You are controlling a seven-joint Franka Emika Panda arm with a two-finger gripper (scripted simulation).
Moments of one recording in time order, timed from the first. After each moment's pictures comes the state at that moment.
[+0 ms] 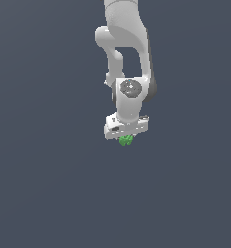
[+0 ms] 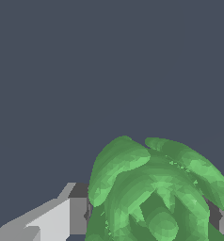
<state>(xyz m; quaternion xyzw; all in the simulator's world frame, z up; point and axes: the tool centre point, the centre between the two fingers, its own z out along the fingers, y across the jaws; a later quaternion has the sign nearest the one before) -0.034 0.049 0.082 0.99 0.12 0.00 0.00</state>
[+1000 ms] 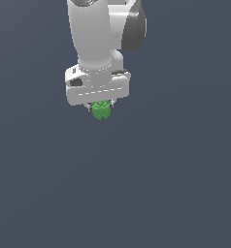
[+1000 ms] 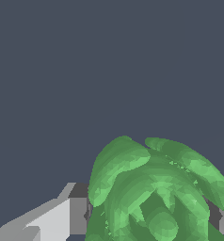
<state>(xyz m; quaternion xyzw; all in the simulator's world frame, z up) -0.034 -0.054 0.286 0.99 0.12 0.00 0.00</state>
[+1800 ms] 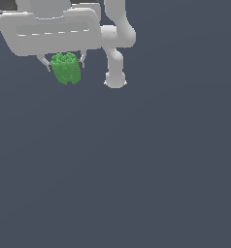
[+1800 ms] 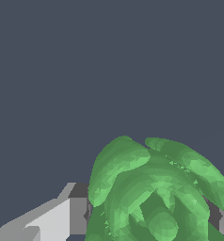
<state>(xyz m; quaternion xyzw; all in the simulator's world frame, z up) -0.030 -0.131 0.439 0.99 0.12 0.00 0.00</state>
